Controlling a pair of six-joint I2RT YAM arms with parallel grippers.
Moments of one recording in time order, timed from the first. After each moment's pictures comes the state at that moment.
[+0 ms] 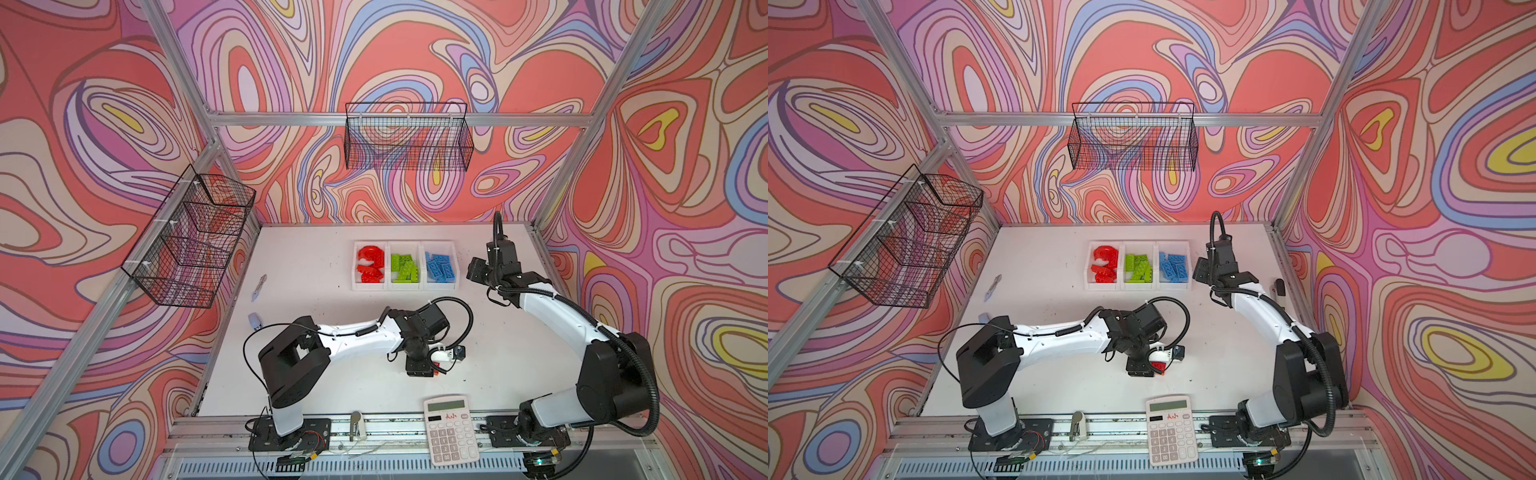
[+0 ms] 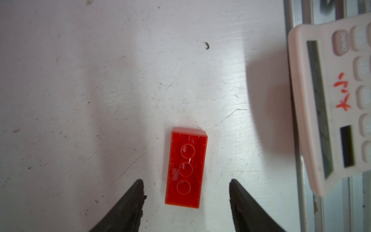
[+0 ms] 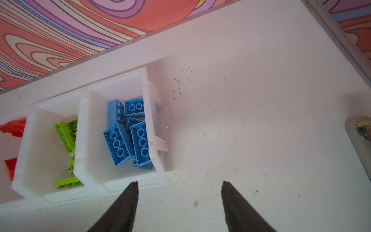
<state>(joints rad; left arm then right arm) -1.07 1.82 1.24 -0.65 0.19 0.61 0.22 1.47 1.04 -0.32 0.15 0.45</state>
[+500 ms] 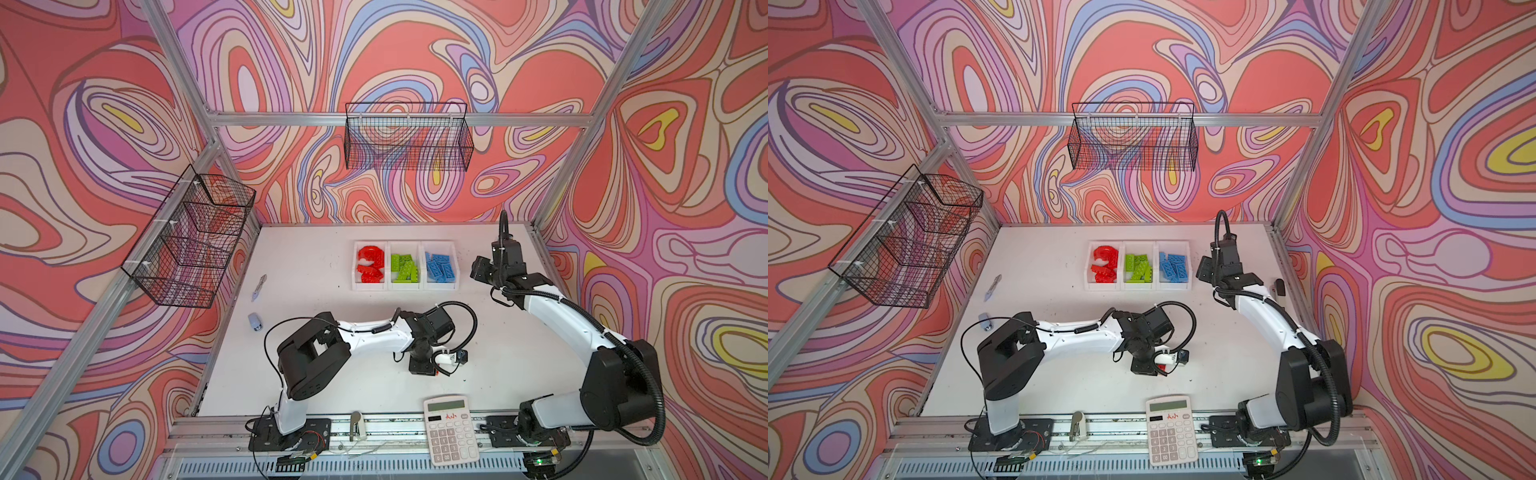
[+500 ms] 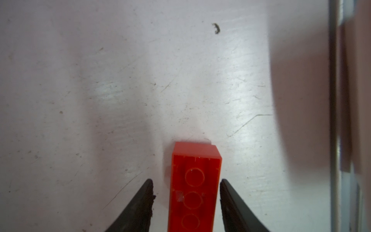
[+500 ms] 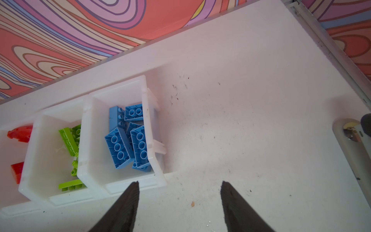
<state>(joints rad) -1.07 1.92 1.28 -0.65 0.15 0.63 0.20 1.43 1.03 -0.32 0.15 0.45</state>
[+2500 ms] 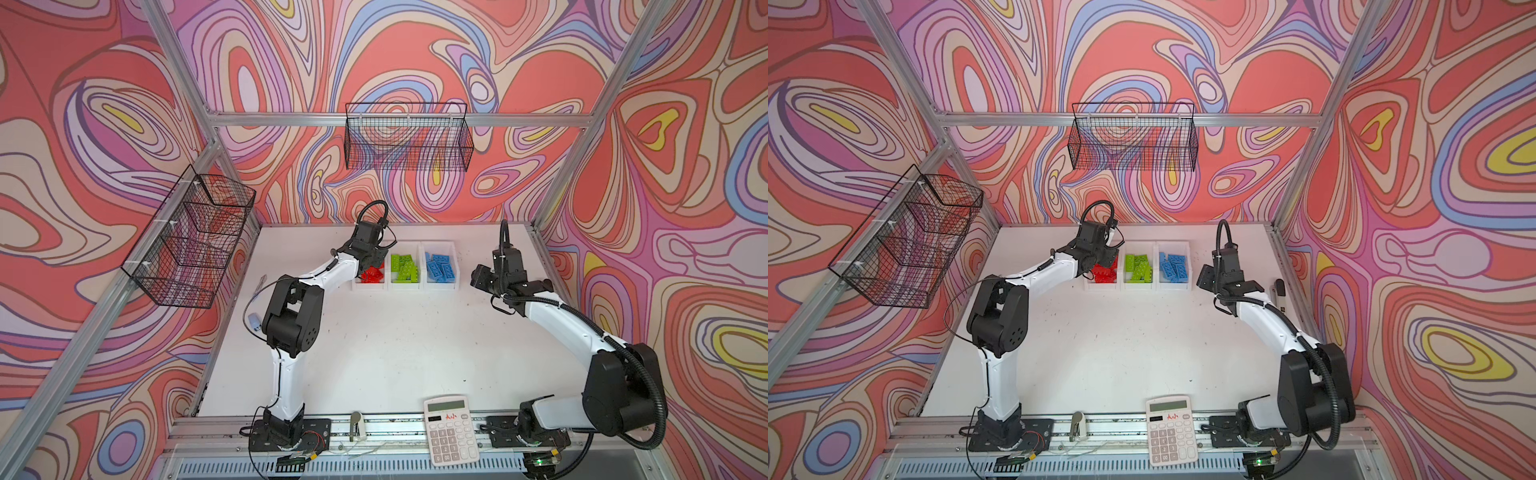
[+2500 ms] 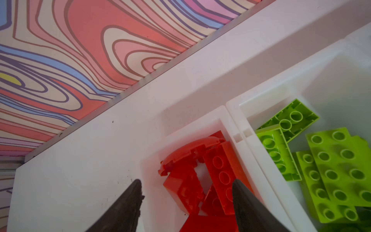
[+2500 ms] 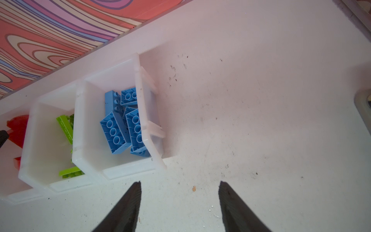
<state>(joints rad) -0.42 2.04 1.55 -0.20 -0.24 0.20 0.19 1.40 0.95 -0.31 0.10 0.50</state>
